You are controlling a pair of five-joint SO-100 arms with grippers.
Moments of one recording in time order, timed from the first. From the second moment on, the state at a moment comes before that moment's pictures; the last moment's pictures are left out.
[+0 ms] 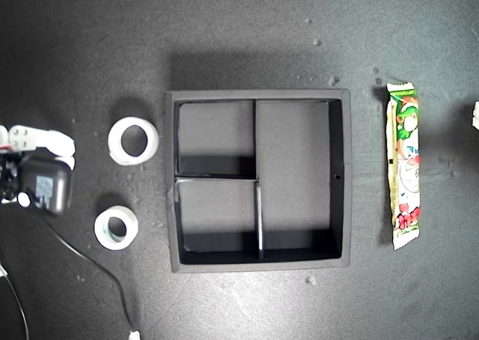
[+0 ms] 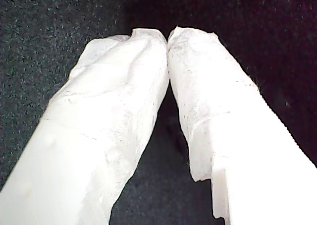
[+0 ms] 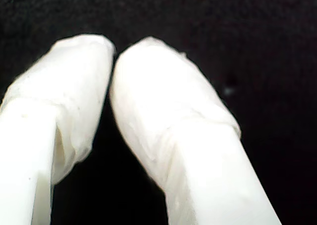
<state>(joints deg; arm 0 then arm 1) 2.4 191.2 176.4 71.3 -88.4 19.5 191.3 178.3 73.7 76.1</state>
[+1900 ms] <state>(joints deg) 6.9 124.2 131.1 62.0 -50.3 0.6 91.8 104.1 79.9 30.2</state>
